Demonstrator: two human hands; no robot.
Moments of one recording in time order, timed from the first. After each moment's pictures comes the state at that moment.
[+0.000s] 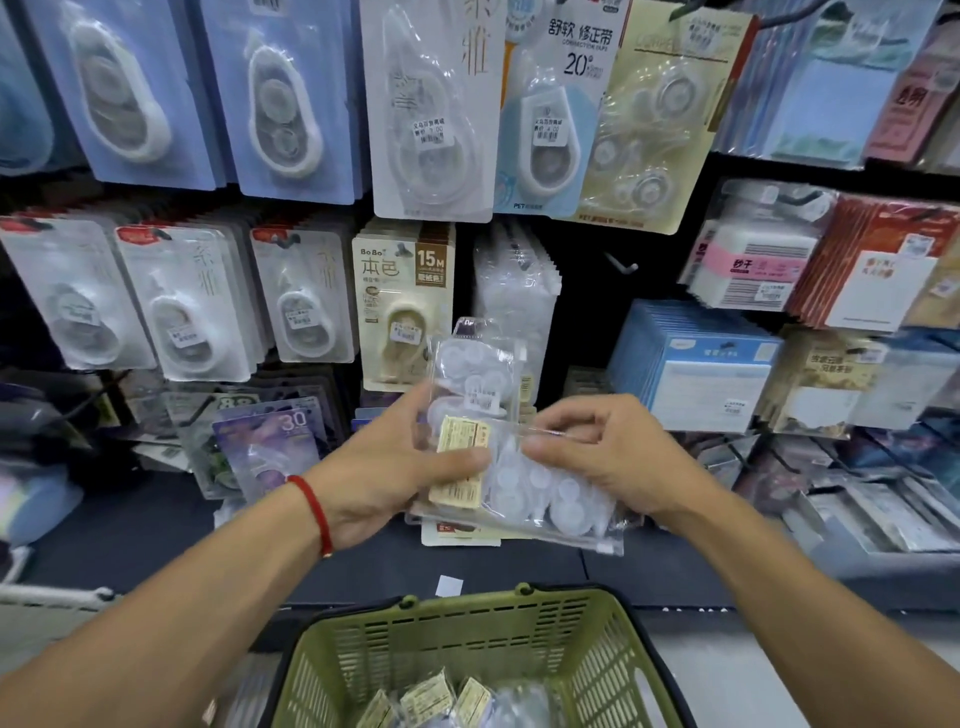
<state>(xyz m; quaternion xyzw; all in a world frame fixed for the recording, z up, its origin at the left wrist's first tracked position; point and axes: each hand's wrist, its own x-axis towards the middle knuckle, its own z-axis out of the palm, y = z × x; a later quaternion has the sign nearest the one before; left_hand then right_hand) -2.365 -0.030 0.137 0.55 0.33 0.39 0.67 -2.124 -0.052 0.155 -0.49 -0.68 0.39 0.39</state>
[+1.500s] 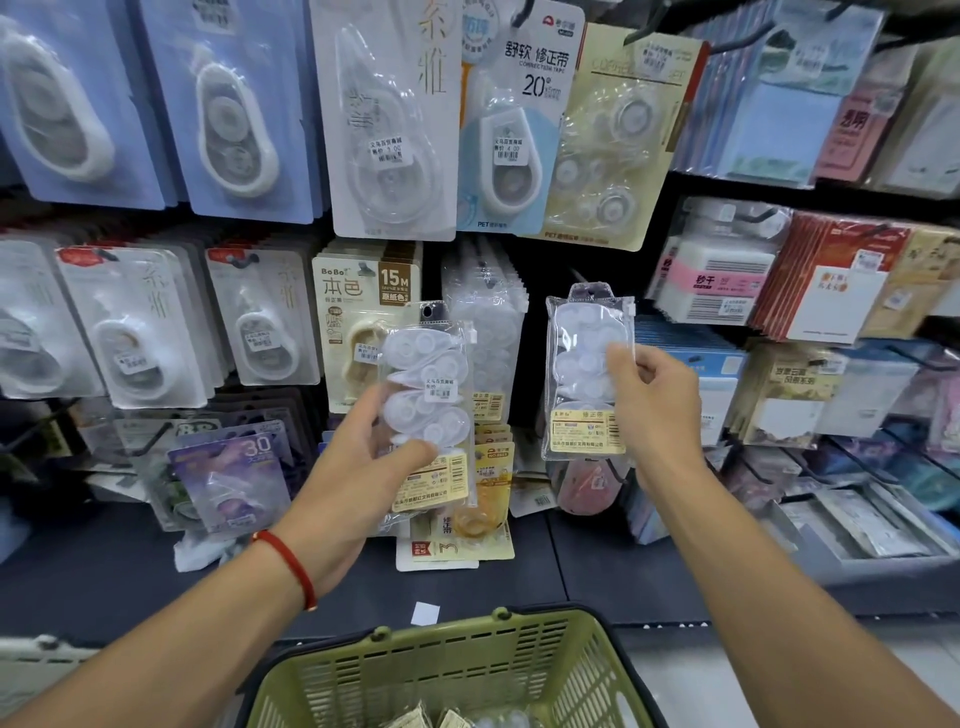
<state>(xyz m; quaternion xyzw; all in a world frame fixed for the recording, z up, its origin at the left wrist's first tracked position) -2.350 -0.035 0.136 0.55 0.37 0.51 0.54 -2.088 -0.011 0.166 -0.63 -0.46 0.17 0.60</state>
